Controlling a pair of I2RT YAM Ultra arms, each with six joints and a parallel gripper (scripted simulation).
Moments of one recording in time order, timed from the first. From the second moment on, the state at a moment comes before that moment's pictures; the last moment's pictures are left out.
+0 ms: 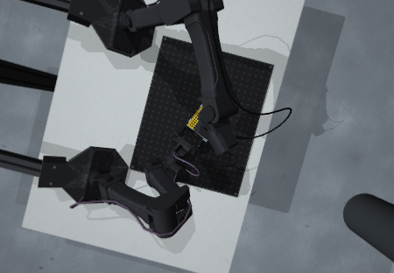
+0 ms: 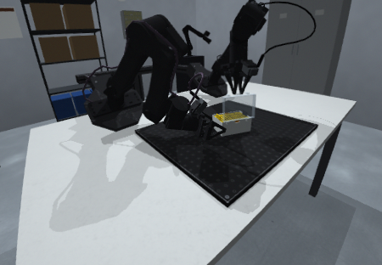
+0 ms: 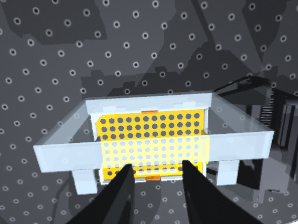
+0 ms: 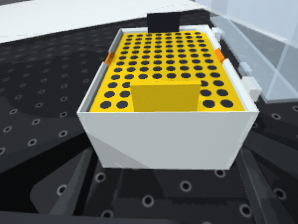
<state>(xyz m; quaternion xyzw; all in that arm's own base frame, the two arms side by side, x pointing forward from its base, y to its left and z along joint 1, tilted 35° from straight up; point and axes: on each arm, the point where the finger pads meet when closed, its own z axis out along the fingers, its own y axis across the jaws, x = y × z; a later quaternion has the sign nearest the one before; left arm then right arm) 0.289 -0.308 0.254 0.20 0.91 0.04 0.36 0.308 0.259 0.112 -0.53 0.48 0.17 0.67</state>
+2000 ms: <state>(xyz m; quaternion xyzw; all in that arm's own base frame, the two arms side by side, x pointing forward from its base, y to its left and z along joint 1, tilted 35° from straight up) 0.260 -0.309 0.311 0.28 0.84 0.03 0.46 0.308 0.259 0.112 -0.53 0.48 0.17 0.67</state>
